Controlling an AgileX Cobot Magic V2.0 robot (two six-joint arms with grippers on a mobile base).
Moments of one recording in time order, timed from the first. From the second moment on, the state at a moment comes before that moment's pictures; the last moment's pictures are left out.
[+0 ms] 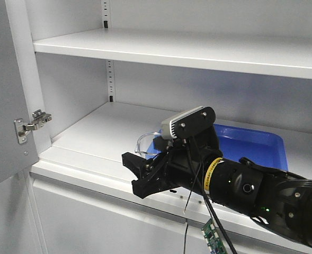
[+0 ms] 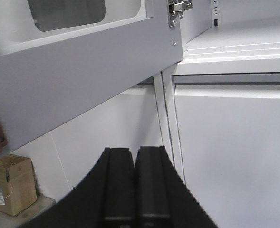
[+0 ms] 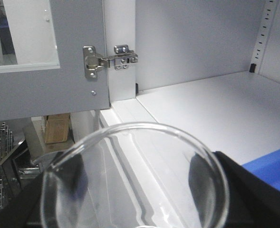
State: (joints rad) left arm 0.14 -0.02 0.04 -0.06 0.10 0.16; right arm 0.55 1.56 -1.13 -0.90 -0.31 0.86
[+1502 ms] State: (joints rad) left arm 0.14 -0.02 0.04 -0.06 0.10 0.16; right arm 0.55 1.56 -1.13 -0.83 -0.23 0.82
